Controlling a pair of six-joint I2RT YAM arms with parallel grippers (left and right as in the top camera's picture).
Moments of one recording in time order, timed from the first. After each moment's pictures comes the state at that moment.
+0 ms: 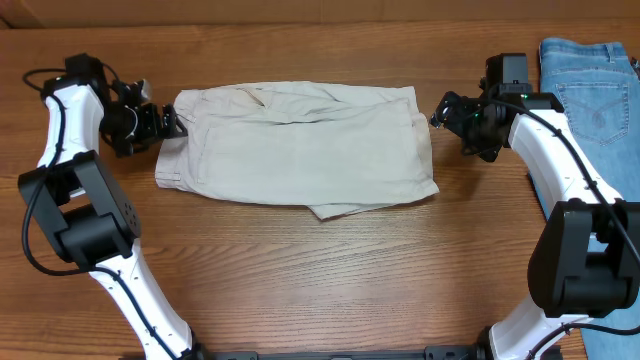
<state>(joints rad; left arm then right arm) 0.35 2.30 1.89 -1.09 0.39 0.14 -0.02 1.86 1.39 -0.72 -0.19 0.54</state>
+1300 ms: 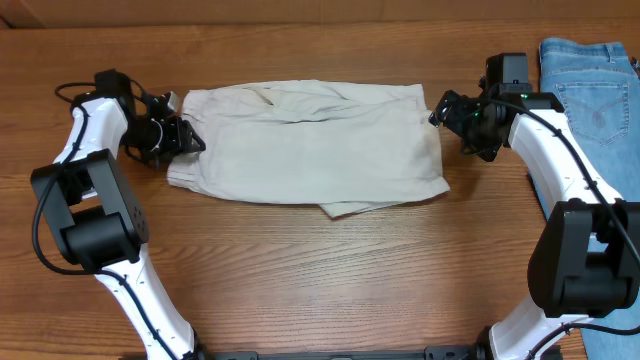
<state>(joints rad) 0.28 2.25 1.67 -0.94 0.50 0.12 -0.02 1.86 1.39 -0.72 -0.20 0.54</state>
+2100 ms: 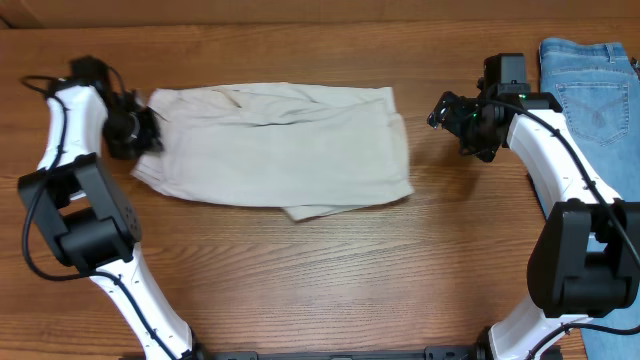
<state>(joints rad) 0.35 2.27 1.90 -1.13 0.21 -0.06 -0.01 1.86 1.39 -0.72 -0.20 0.54</state>
